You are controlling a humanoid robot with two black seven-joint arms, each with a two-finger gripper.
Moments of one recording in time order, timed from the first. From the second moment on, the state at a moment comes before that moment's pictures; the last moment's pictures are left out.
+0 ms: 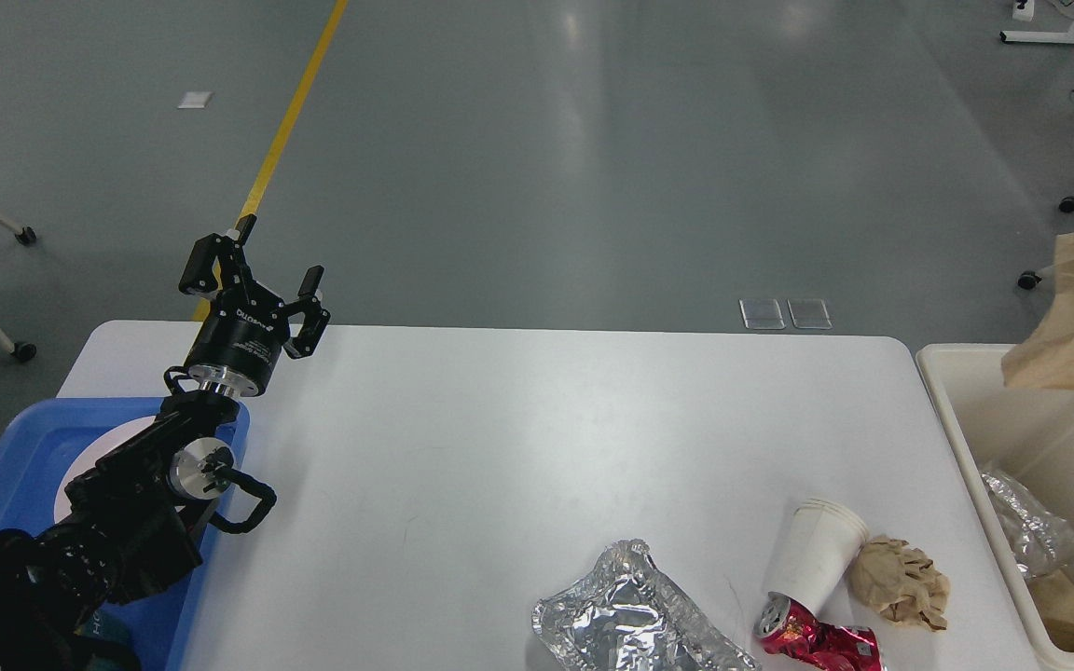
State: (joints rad) left arm -0.78 0.12 -0.53 -0.24 -0.05 -0.56 -0.65; right arm 1.57 -0.75 -1.24 0.43 -0.37 0.69 0.15
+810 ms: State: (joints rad) left arm -0.78 0.12 -0.53 -0.24 -0.05 -0.56 -0.65; right arm 1.09 -0.78 -1.10 0.43 -0.17 0.23 0.15
